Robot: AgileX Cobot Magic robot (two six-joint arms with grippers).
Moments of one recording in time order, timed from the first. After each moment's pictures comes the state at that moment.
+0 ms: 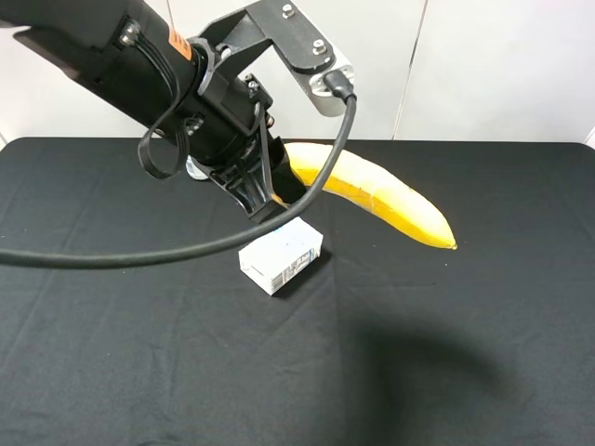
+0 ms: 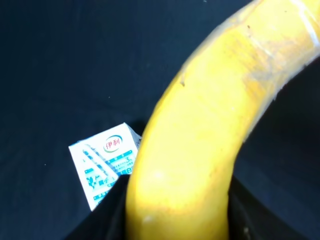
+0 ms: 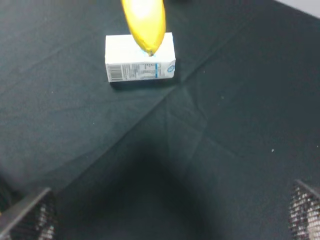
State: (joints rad) left arm -0.81 1.49 -1.09 -0.28 0.48 0.56; right arm 0.73 0.05 -0.50 0.00 1.04 0.01
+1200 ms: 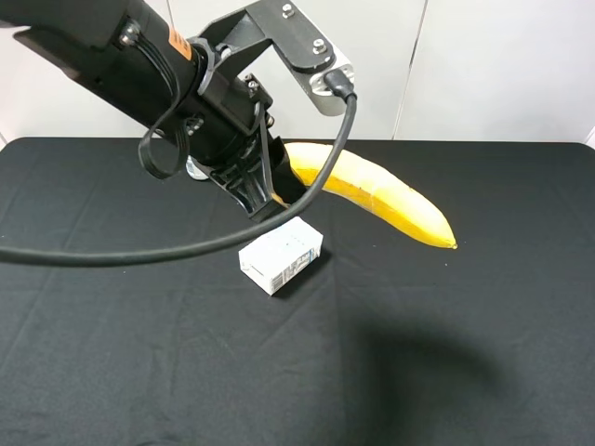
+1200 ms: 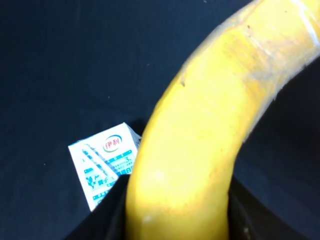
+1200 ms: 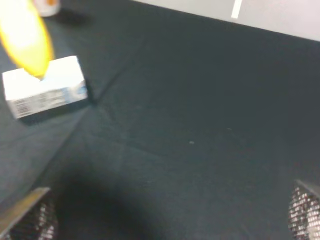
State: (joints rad) left arm -0.81 1.49 -1.09 -0.28 0.48 0.55; right arm 0.40 0.00 -0.49 -0.01 1.03 0.01
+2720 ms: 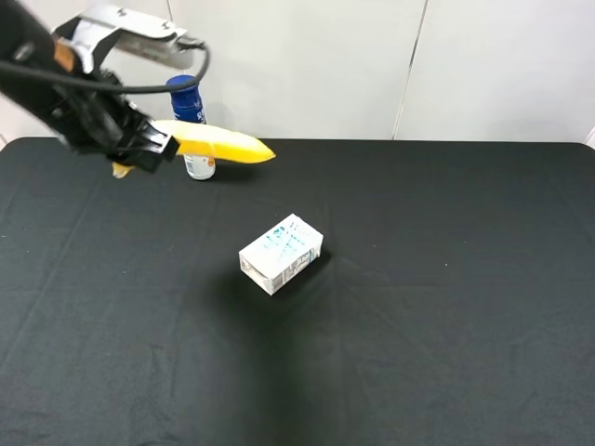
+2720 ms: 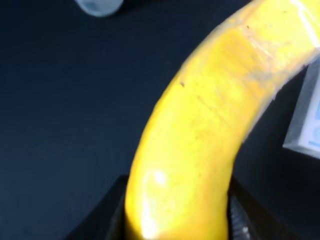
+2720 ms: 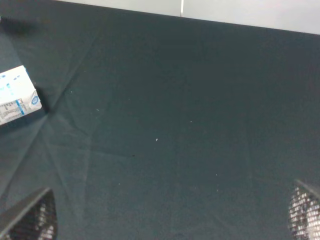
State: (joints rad) left arm -0.48 1.41 -0.95 0.15 0.55 -0.17; right arm 0.25 -0.01 -0.49 -0.01 1.03 0.01
